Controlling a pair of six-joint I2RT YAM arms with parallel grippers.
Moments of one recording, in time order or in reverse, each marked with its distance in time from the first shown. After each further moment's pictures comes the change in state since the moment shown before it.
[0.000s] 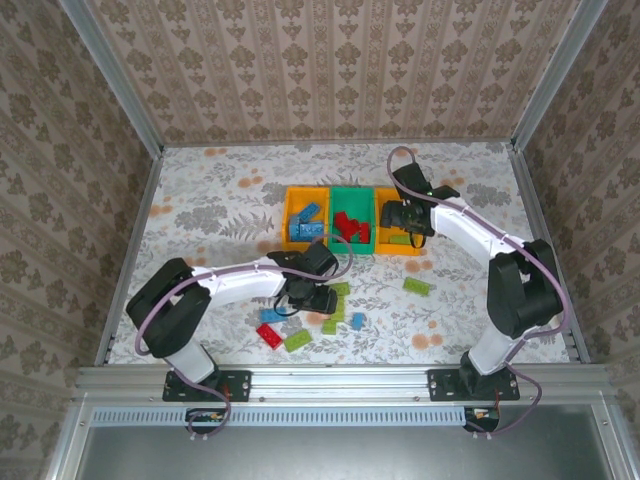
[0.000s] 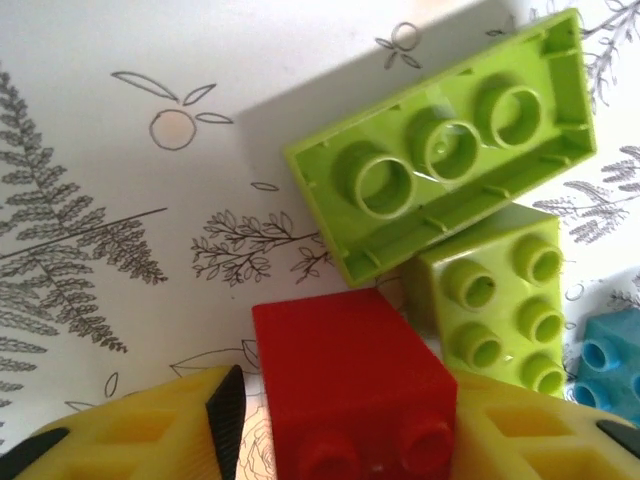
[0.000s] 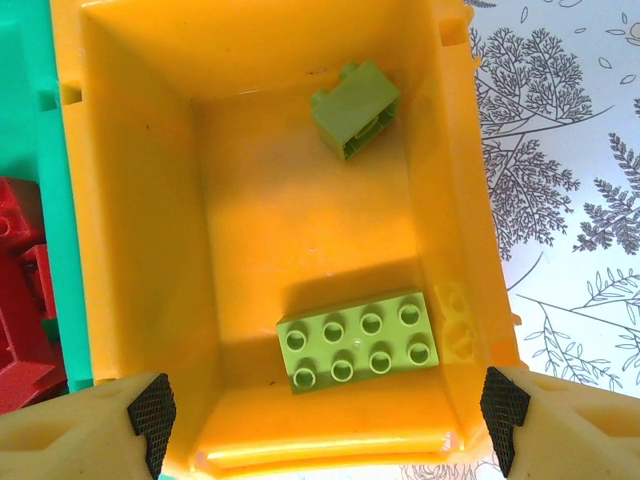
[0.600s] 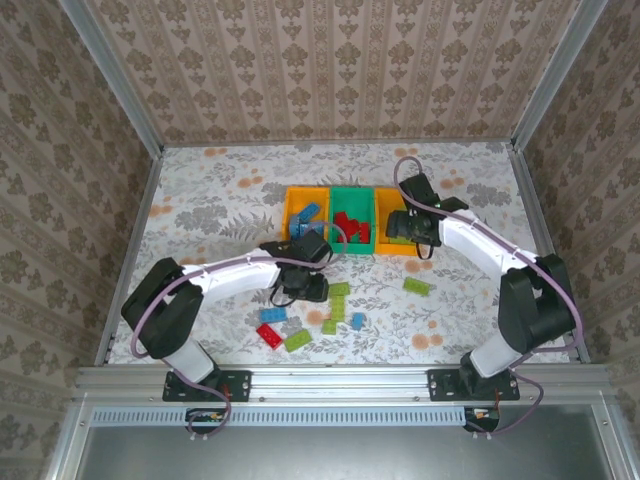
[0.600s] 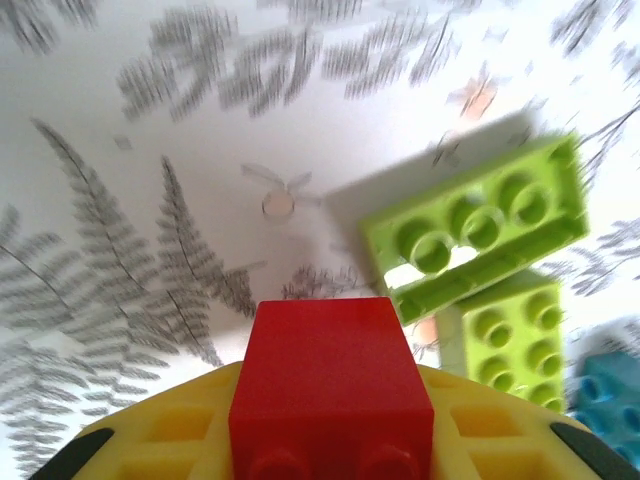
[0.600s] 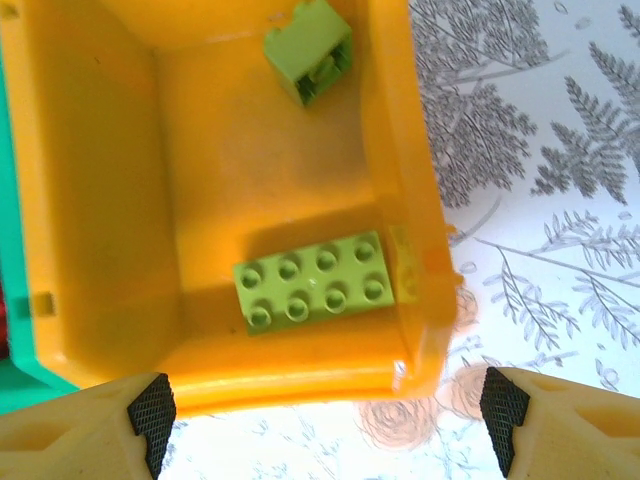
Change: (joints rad) left arm 0.079 -0.029 0.076 -0.070 -0.039 0.047; right arm 0.000 -0.120 -0.142 0.016 0.007 0.000
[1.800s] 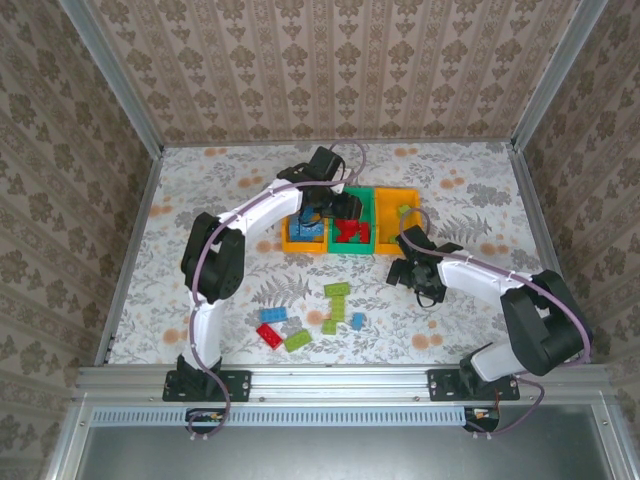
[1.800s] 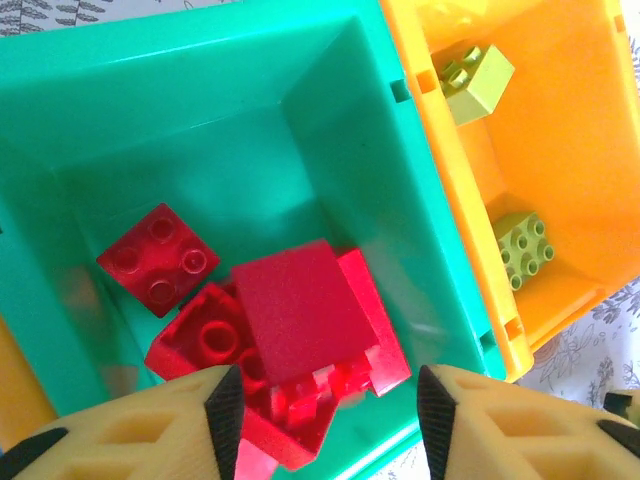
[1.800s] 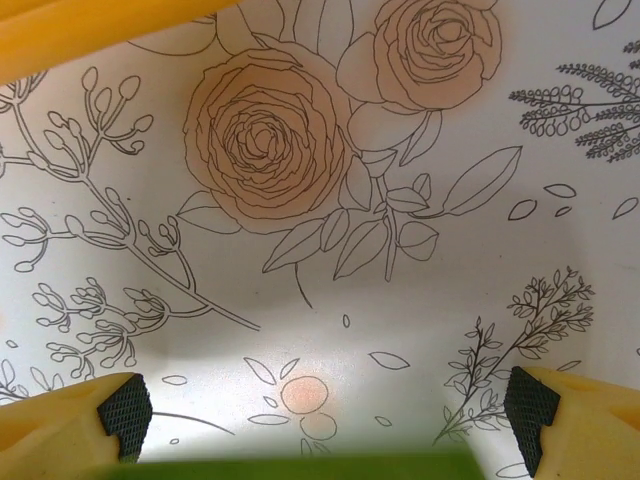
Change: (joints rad) left arm 0.206 0.494 0.779 -0.027 0.212 0.261; right arm 0.101 -0.100 -0.384 0.078 -0.053 0.307
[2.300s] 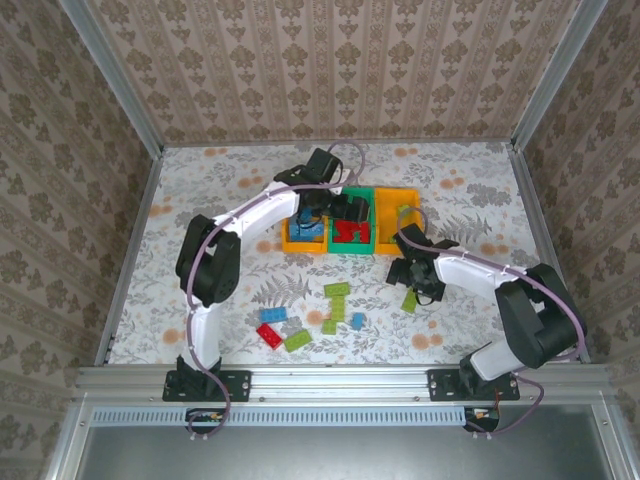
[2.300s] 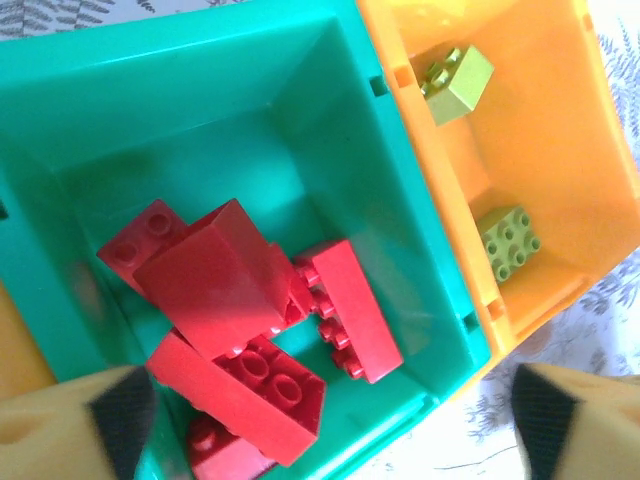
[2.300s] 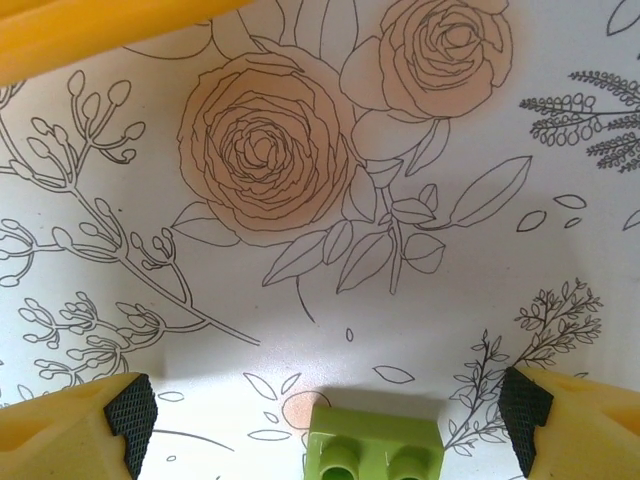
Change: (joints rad) left arm 0.000 -0.058 -0.071 0.046 0.003 0.011; right arm 0.000 0.045 0.035 -0.023 0.003 -0.005
